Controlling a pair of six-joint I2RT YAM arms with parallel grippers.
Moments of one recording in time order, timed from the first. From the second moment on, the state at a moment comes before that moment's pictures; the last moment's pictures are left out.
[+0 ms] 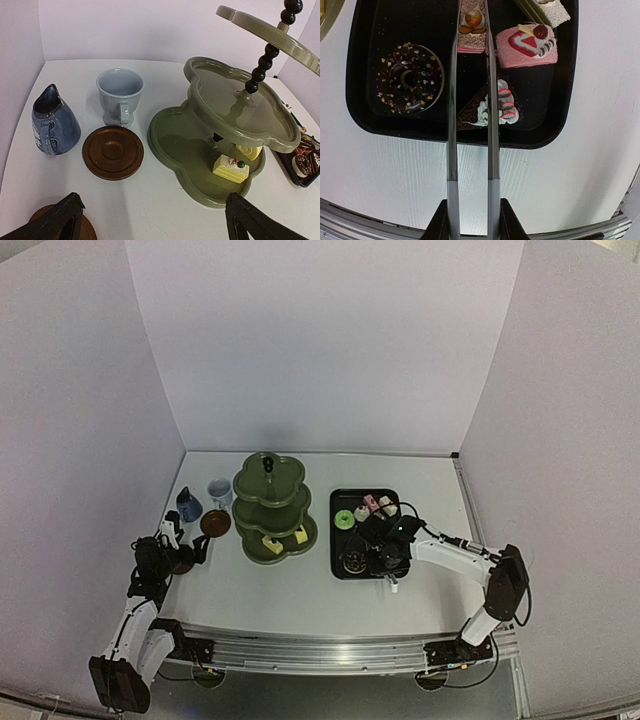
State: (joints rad) left arm 0.02 0.72 0.34 0.03 0.37 -0.08; right arm 0.86 1.67 1.32 -1.09 0.17 0.70
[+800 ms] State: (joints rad) left arm 0.02 0.72 0.34 0.03 0.37 -0.07; right arm 0.95 1.67 1.55 -1.08 0.04 0.44
